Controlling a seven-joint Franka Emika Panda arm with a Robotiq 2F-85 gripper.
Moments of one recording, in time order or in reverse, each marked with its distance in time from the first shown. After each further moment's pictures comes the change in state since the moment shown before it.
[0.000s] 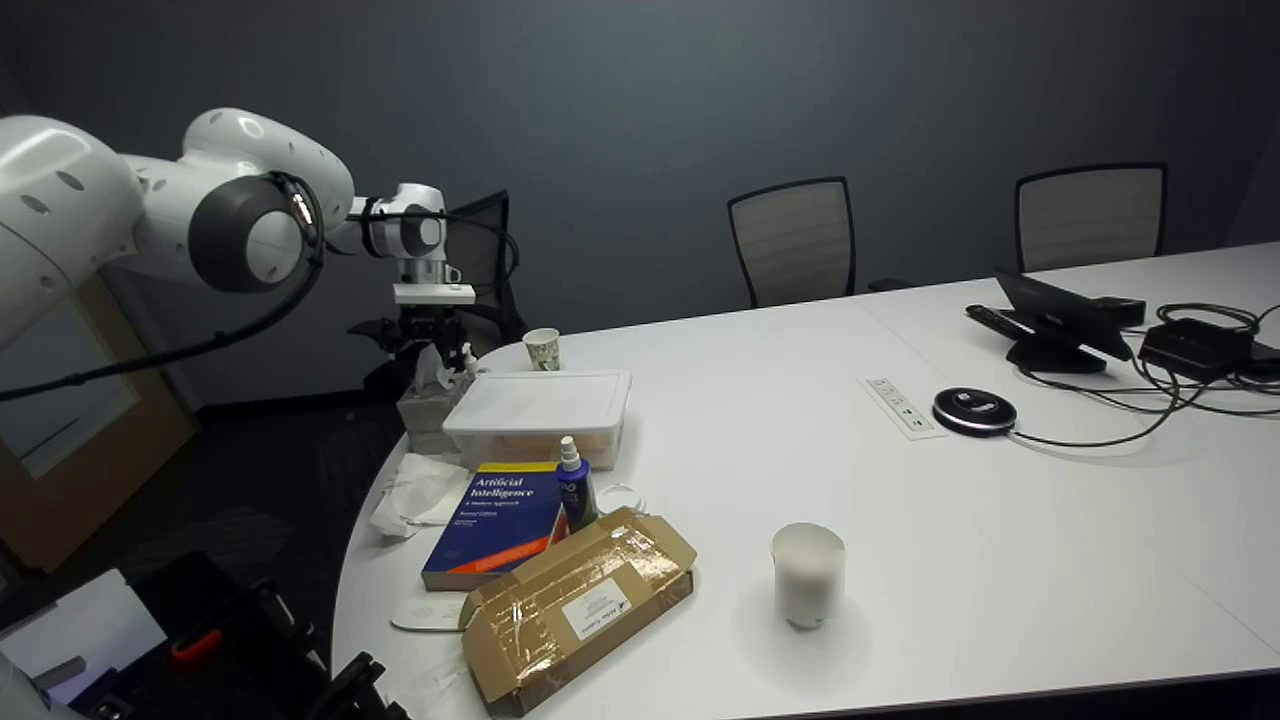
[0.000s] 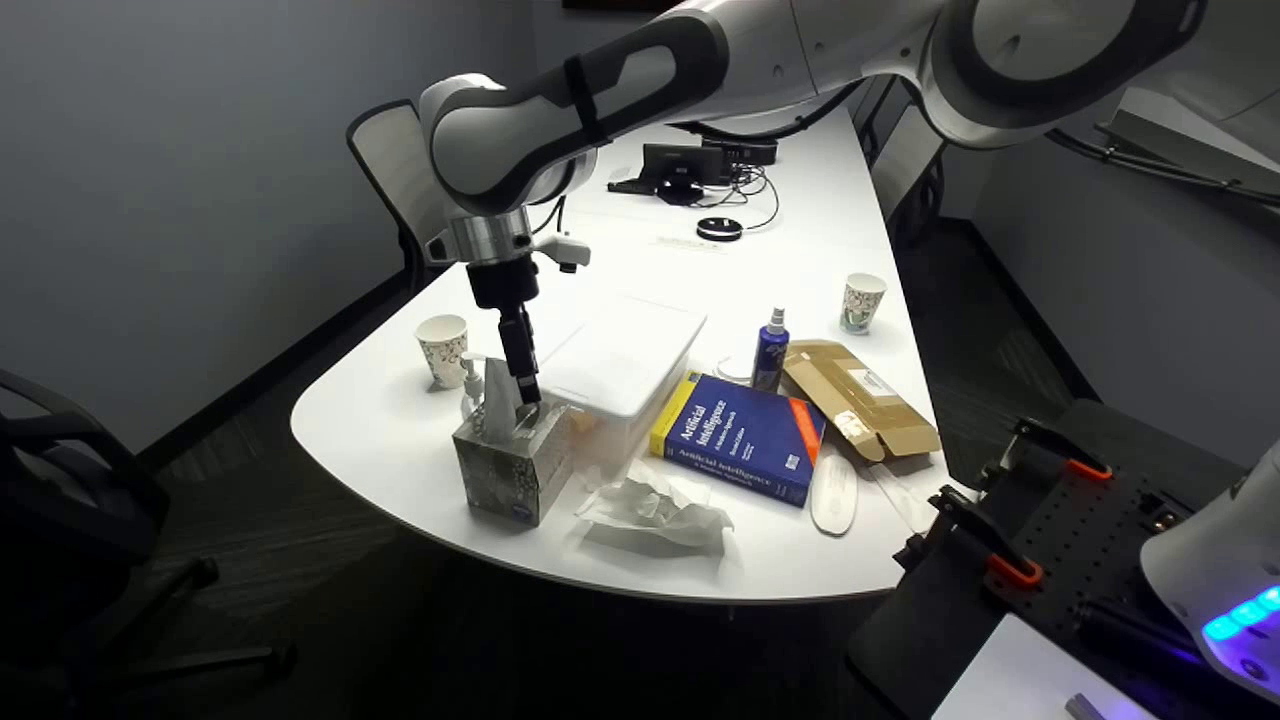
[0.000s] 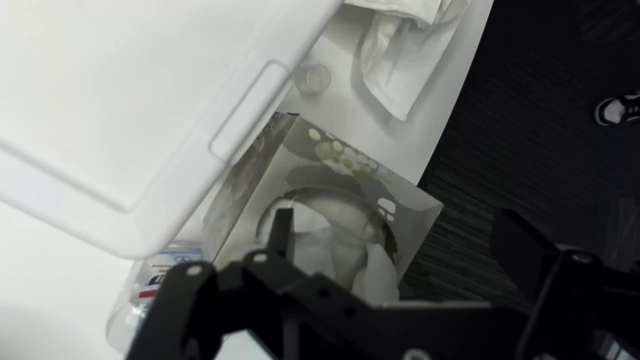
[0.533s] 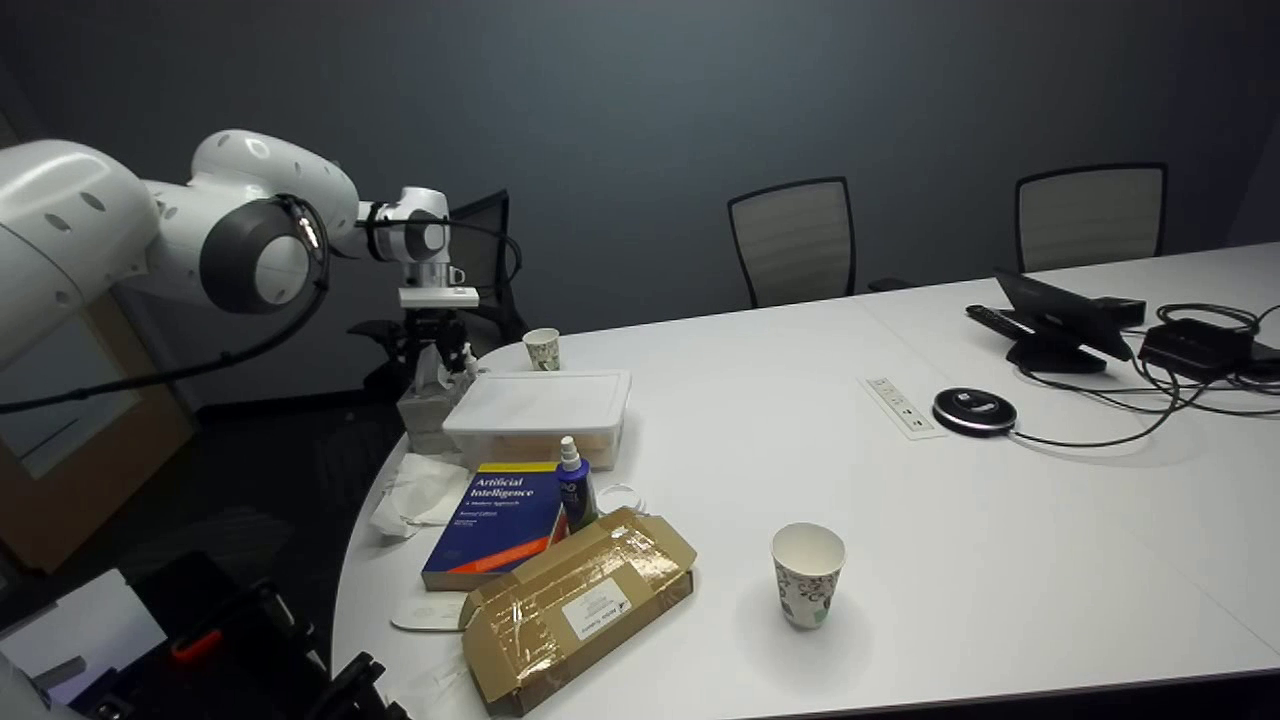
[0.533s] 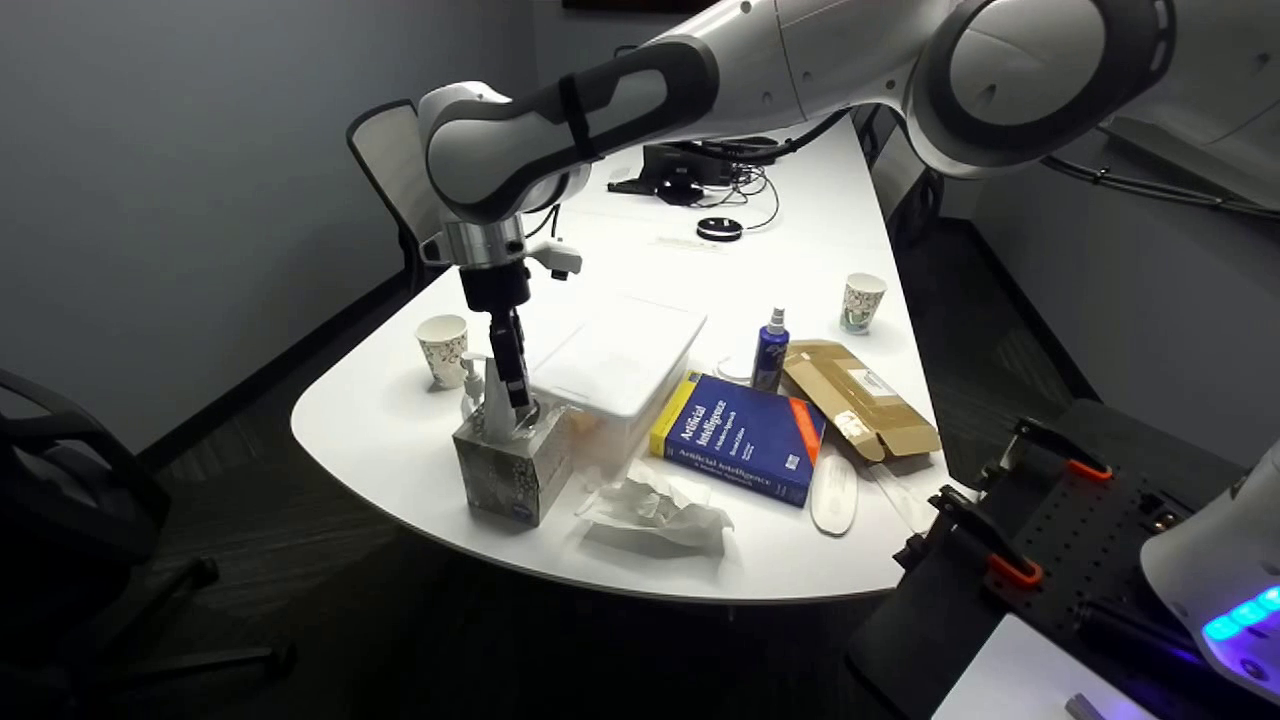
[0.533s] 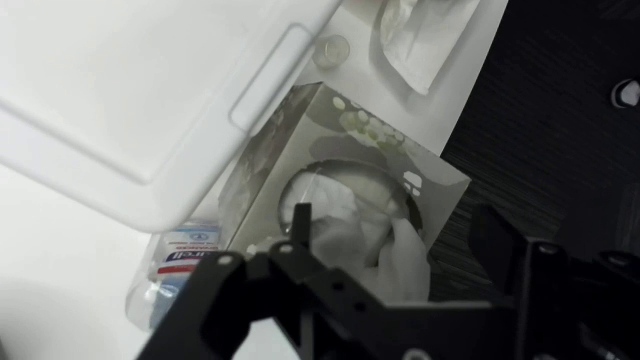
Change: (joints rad) arm 0.015 0.070 0.000 0.108 0.000 0.004 -0.002
